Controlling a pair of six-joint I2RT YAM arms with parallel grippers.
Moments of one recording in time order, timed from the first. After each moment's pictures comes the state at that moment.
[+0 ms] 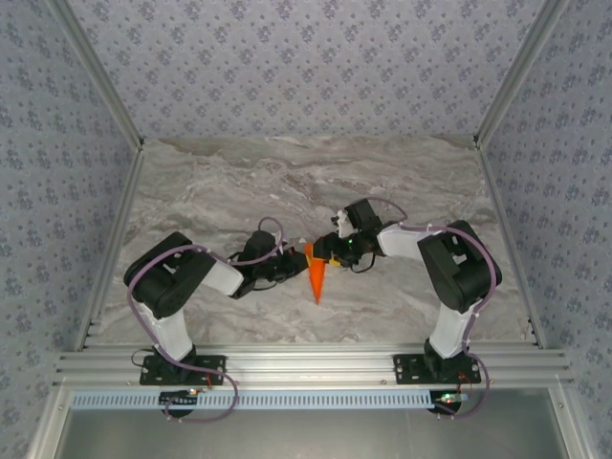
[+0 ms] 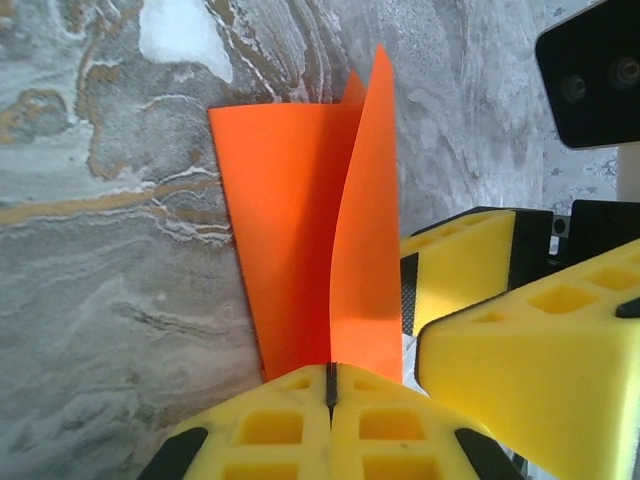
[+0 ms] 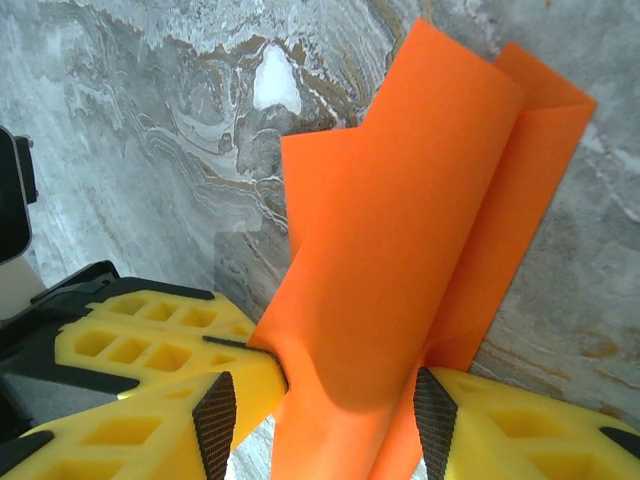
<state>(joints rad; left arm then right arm) -0.69 1.80 0.55 0.70 0.41 -1.06 0.51 1.80 0.91 -0.13 -0.62 0.63</state>
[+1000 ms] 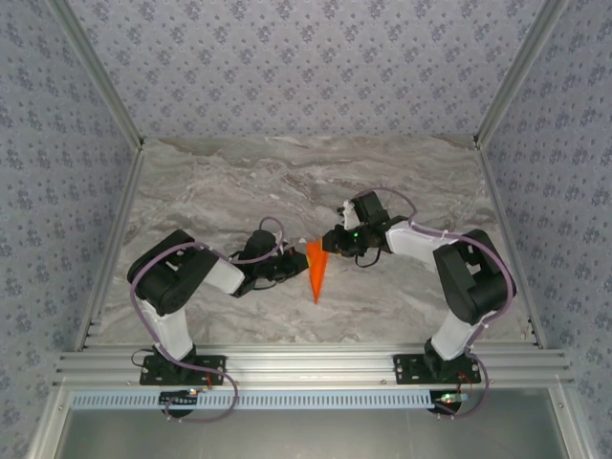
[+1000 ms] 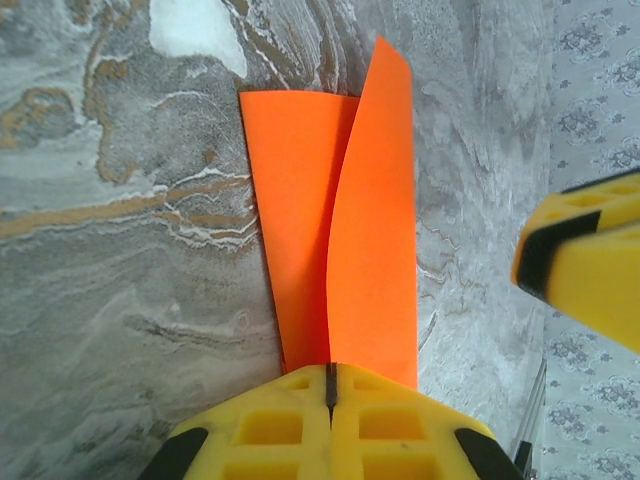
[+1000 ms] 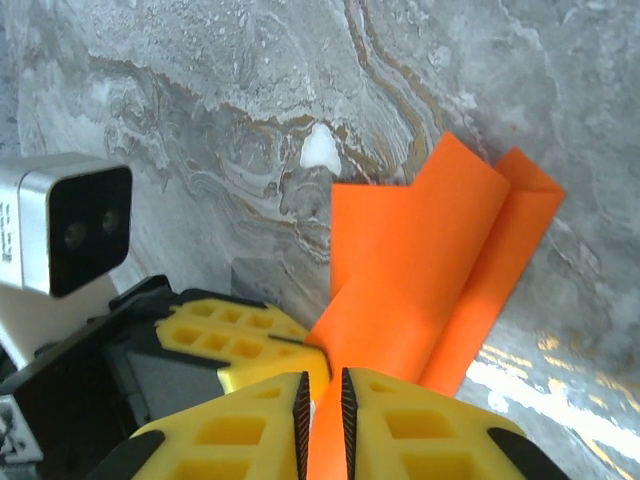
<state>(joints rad) -0.68 1.83 0.56 0.70 0.43 -1.05 0.49 1.73 0.95 -0.19 -0.56 0.59</state>
